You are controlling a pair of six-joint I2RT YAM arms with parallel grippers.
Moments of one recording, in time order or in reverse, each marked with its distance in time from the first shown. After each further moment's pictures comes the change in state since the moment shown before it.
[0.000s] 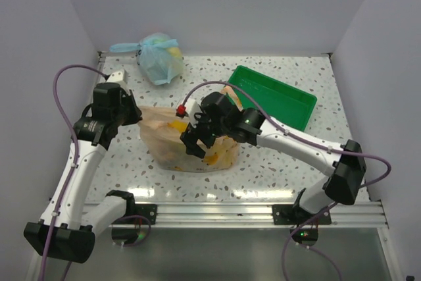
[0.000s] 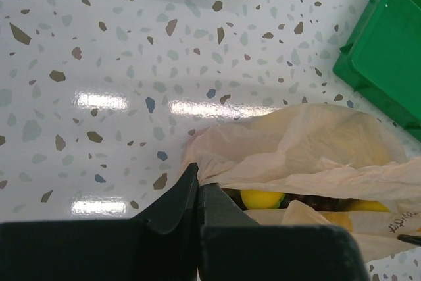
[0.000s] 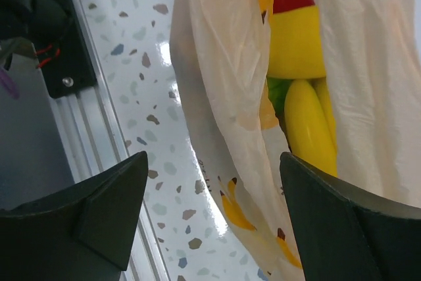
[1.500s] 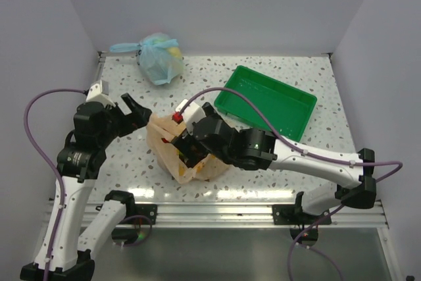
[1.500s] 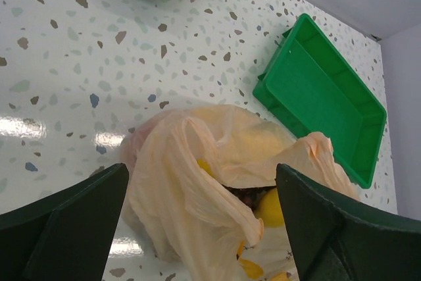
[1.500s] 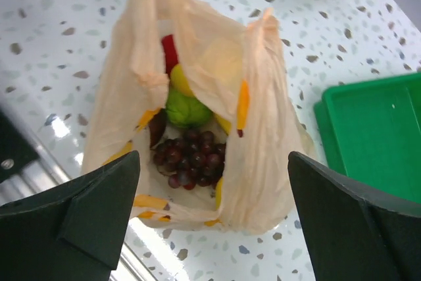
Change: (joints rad) left arm 0.005 -0.262 -0.050 -0.010 0.068 -0.236; right arm 0.315 -0.075 0.099 -0.056 0.727 0.128
